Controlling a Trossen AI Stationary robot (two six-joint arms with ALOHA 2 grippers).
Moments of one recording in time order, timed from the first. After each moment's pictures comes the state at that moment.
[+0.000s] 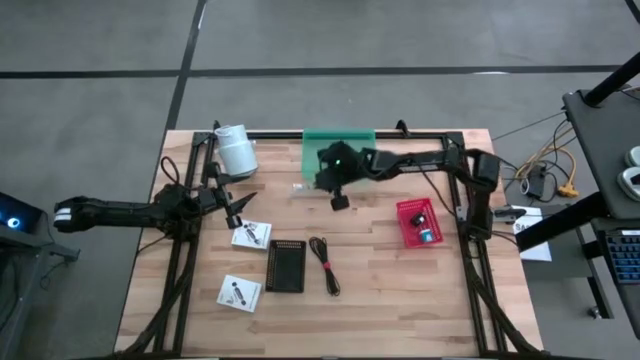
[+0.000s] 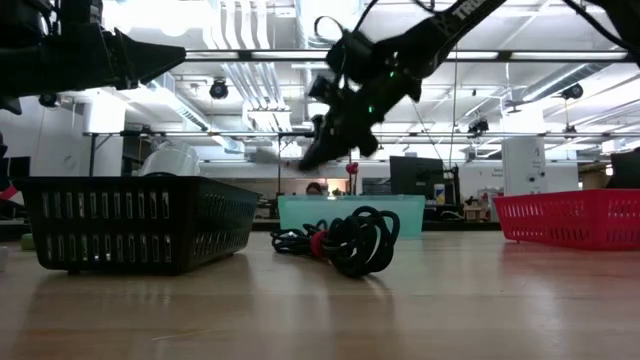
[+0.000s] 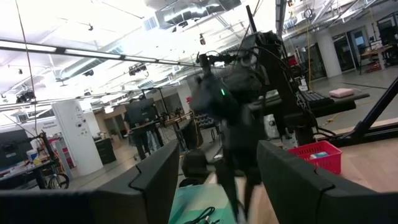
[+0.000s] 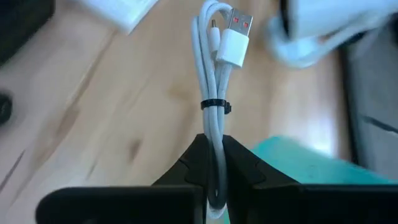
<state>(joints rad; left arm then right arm) 0.09 0.44 0.01 0.70 -0.20 0.38 -0.30 1.90 1.28 -0.12 -0.20 -0.58</state>
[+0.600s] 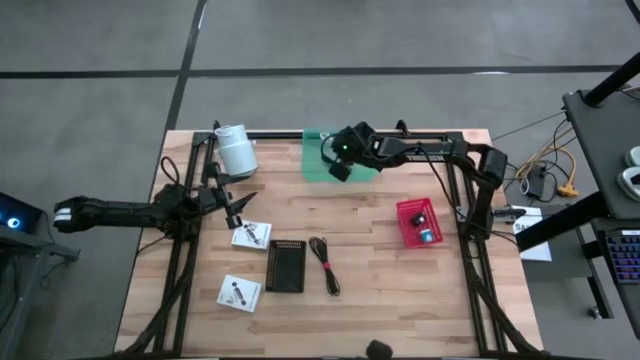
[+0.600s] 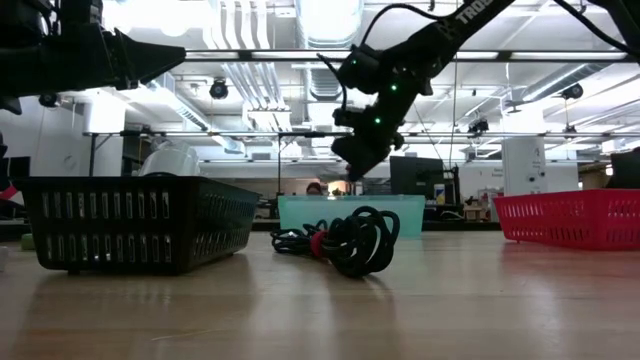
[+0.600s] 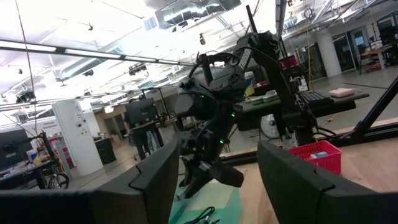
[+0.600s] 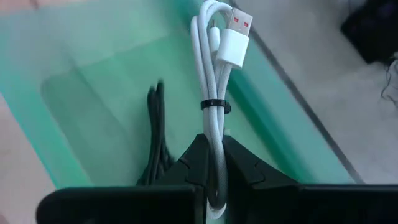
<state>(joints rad) 0.09 0.44 0.01 0.70 -0.20 0.38 -0.40 1.87 1.29 -0.29 0.39 -0.02</state>
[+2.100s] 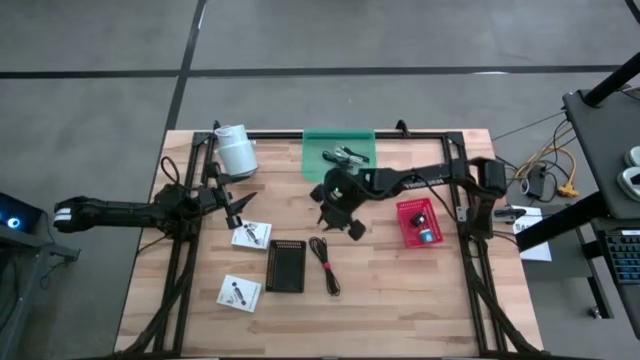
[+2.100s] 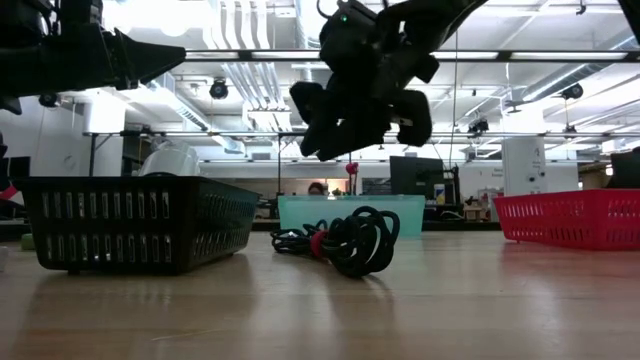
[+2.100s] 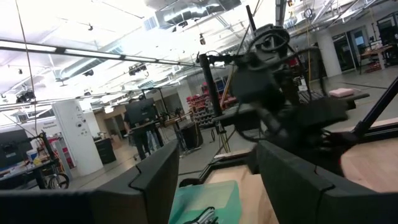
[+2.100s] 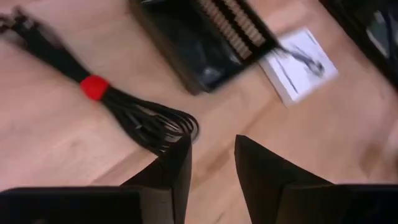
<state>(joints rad) 0.09 0.44 0.01 0.70 -0.20 0.38 -0.12 1.86 1.27 -0.29 -0.42 -0.91</state>
